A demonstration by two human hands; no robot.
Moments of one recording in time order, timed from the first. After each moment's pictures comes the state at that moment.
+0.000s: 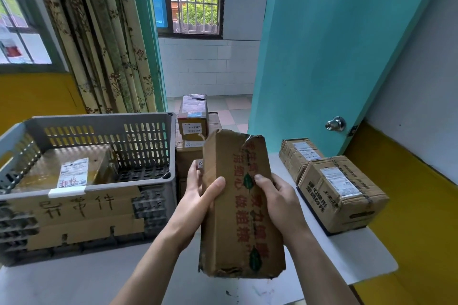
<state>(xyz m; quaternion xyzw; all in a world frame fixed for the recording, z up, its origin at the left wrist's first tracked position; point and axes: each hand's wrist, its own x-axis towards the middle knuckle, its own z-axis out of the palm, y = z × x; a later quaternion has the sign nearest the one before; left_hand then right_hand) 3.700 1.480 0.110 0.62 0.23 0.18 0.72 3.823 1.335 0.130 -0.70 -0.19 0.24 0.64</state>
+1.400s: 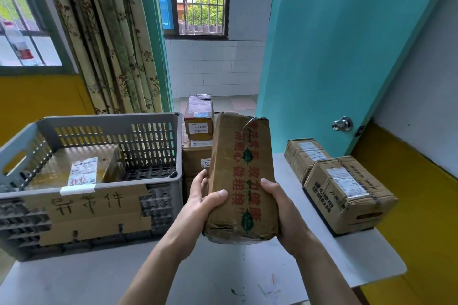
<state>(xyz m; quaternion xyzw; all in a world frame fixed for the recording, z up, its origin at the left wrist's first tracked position) 3.685 1.483 0.096 0.60 0.21 0.16 0.76 3.826 1.336 0.099 -0.59 -0.21 0.40 0.67</state>
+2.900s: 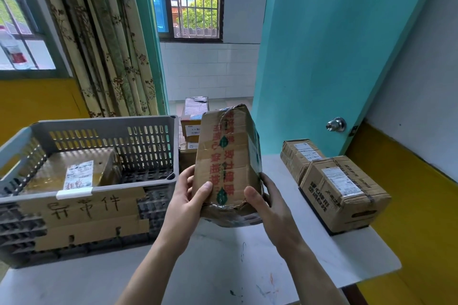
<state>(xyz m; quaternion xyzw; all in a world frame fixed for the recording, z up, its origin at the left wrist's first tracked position) 3.684 1.483 0.103 0.61 0.26 0.27 0.70 3.801 1.331 0.111 -0.68 -0.27 0.25 0.63</state>
